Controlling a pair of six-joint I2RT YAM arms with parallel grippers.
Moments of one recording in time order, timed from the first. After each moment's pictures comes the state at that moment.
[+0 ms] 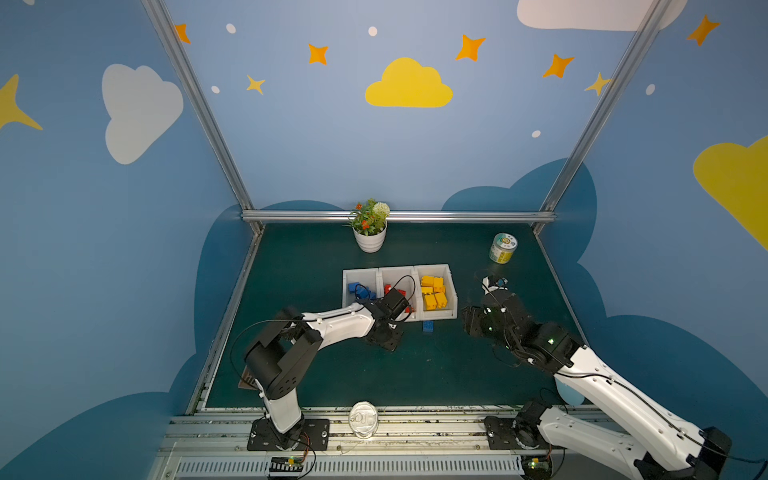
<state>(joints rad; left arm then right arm) -0.78 1.75 1.04 -0.58 0.05 -0.28 0.76 0.92 0.88 -0.76 0.32 0.66</state>
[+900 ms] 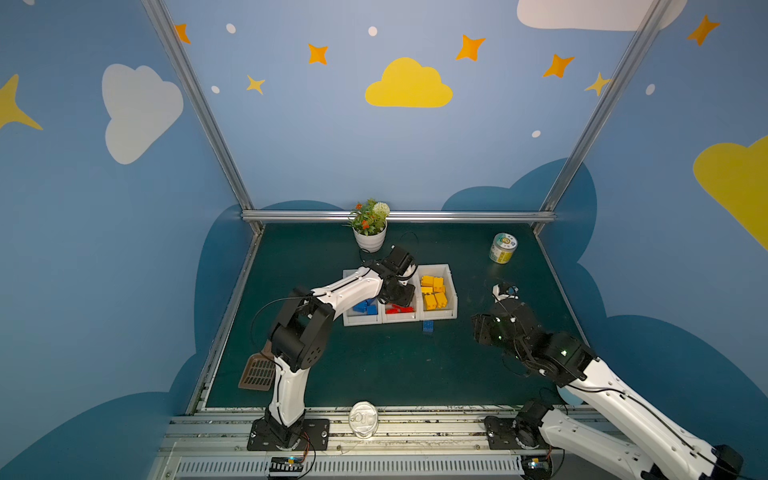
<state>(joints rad) -0.64 1.99 1.52 -0.64 0.16 -0.27 0.75 0.82 0.84 -0.84 0.34 0.68</state>
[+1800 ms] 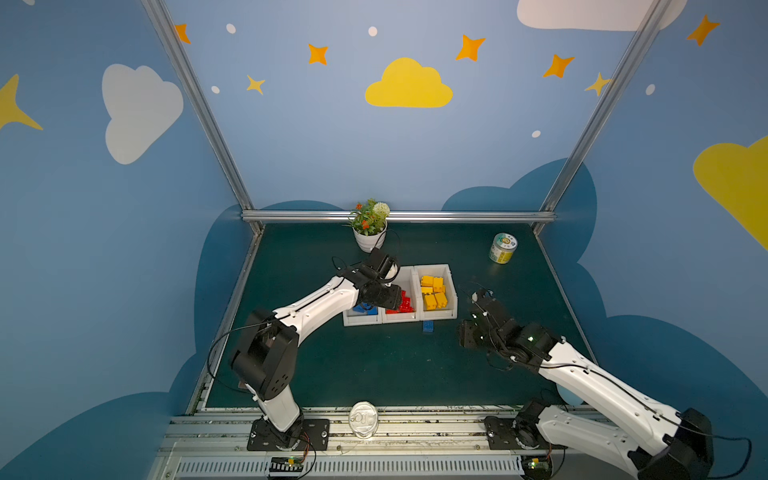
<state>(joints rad) -0.59 1.67 1.26 -0.60 0.15 -0.32 0.75 1.02 0.78 -0.75 0.21 0.68</state>
